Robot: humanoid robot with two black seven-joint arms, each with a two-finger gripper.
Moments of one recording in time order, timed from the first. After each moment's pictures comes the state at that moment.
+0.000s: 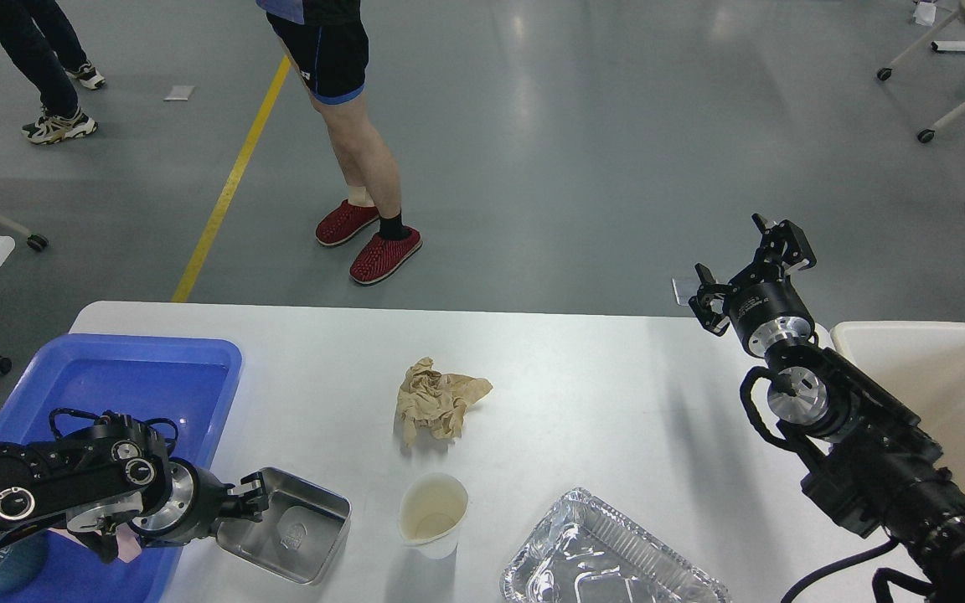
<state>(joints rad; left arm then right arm) -0.85 0.62 0.11 -1.27 0.63 -0.23 0.56 0.63 -0.17 1.01 0.66 -0.12 0.12 0.29</state>
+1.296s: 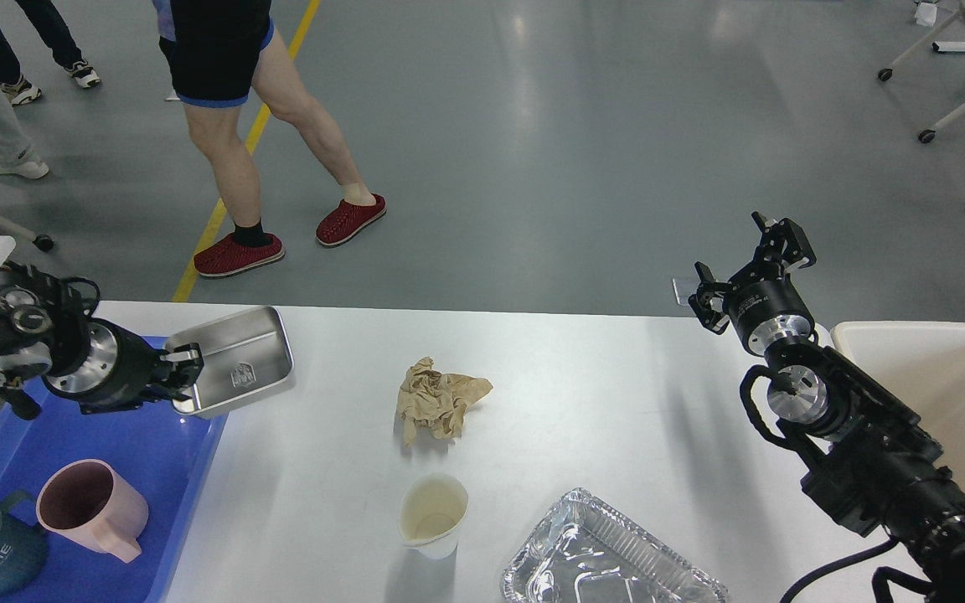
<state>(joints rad) -1.08 0.83 -0.06 -1.28 0.60 -0.47 0.65 0.63 -0.17 1.01 0.66 -0.12 0.12 0.29</state>
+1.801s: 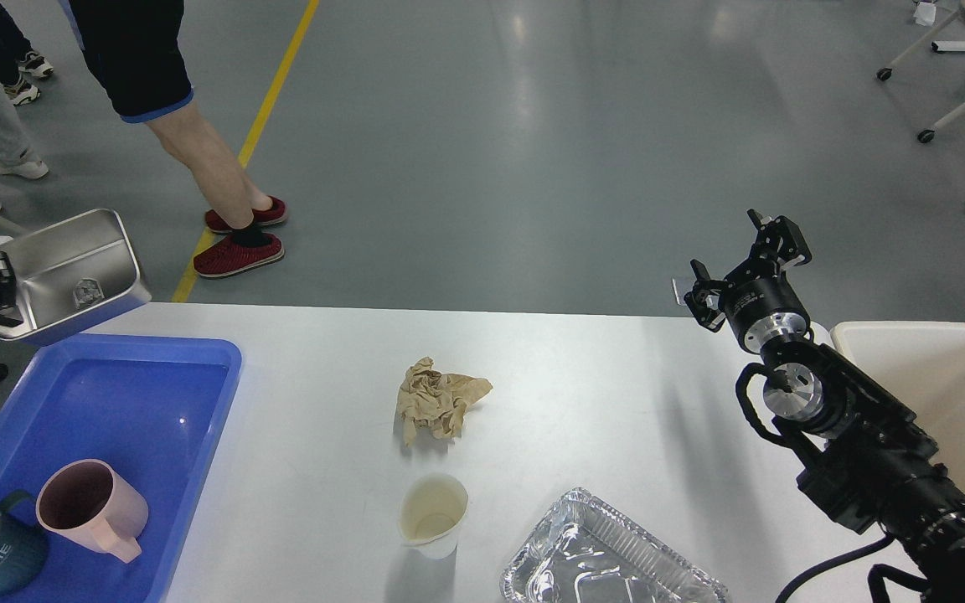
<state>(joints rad) -1.15 1.22 -0.27 -1.28 0.56 -0.74 0.65 0.64 -0.16 1.01 0.66 -0.12 0.12 0.29</state>
